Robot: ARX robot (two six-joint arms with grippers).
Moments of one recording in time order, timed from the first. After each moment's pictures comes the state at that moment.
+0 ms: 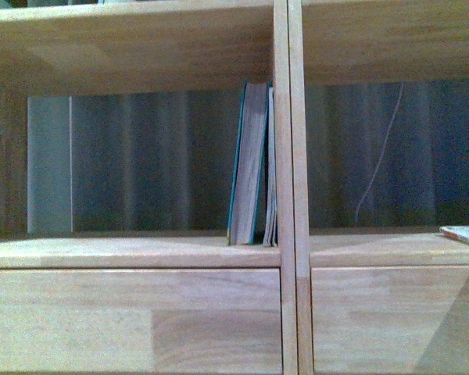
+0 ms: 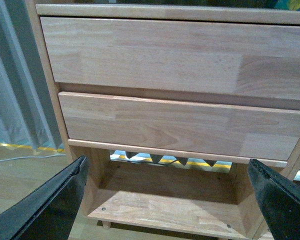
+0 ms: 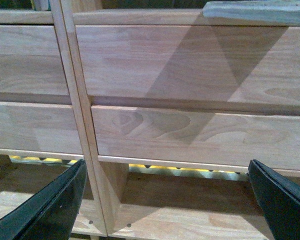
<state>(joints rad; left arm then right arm) 0.00 0.00 0.01 0.00 0.00 0.00 0.00 0.00 0.02 0.00 0.00 0.00</state>
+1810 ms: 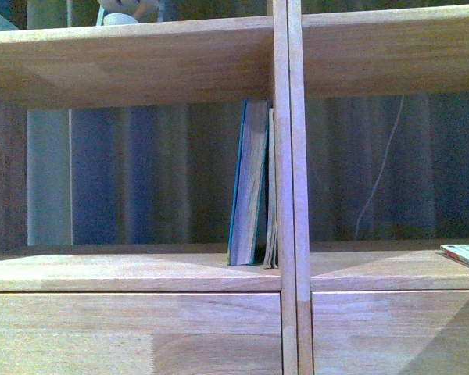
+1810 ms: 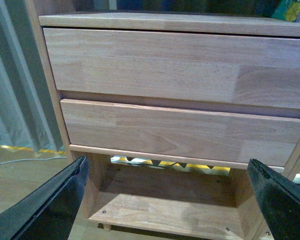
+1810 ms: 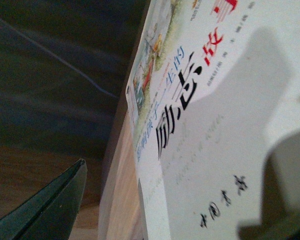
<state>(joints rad) 0.00 0.00 0.01 0.00 0.00 0.00 -0.21 1.62 0.88 0.68 0.00 1.24</state>
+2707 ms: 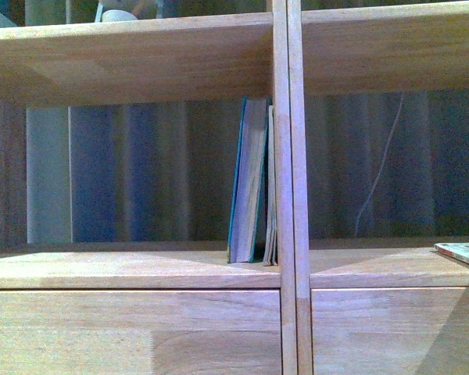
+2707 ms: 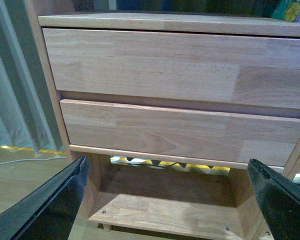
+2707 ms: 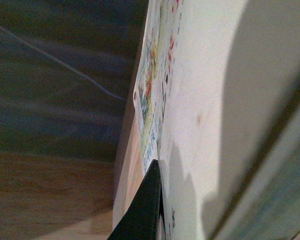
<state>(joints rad) 0.00 0.00 0.01 0.00 0.00 0.00 -0.22 1.60 0.86 0.73 -0.08 1.35</state>
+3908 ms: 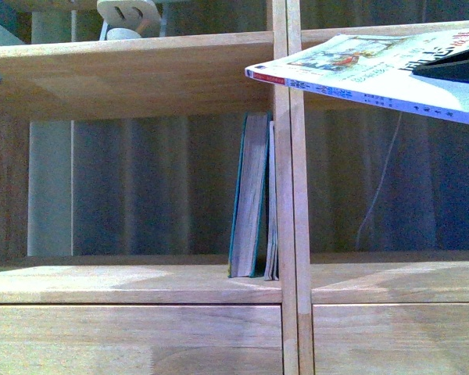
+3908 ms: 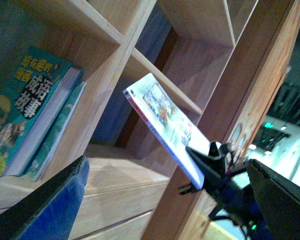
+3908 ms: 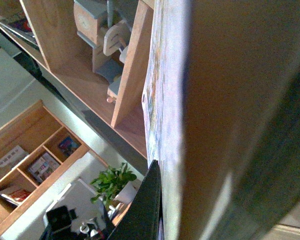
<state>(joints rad) 0.04 1.15 0.69 1.23 0.84 -1.09 0.04 1.20 0.78 0.94 -0.56 1.19</state>
